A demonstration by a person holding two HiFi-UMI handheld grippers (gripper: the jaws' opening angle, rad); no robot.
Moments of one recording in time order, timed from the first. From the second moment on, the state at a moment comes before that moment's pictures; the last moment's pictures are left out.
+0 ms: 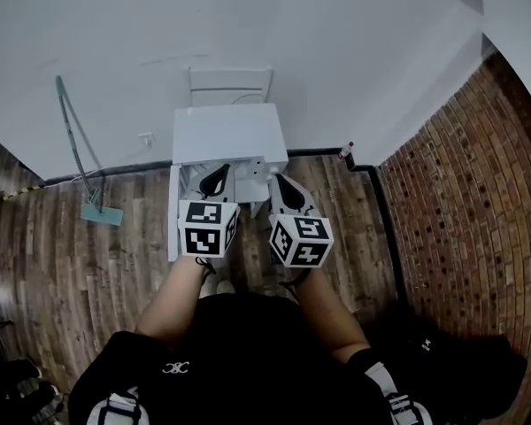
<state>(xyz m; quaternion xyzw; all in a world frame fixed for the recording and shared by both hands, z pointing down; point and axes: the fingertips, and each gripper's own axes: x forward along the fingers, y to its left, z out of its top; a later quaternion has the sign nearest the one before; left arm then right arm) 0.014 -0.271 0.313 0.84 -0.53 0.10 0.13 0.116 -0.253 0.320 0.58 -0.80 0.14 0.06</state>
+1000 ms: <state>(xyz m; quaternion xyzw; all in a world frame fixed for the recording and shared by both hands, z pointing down) -0.030 -0.338 0.547 0.75 -0.60 0.10 0.26 0.047 -0.371 0.619 0.40 -0.83 0.37 0.10</state>
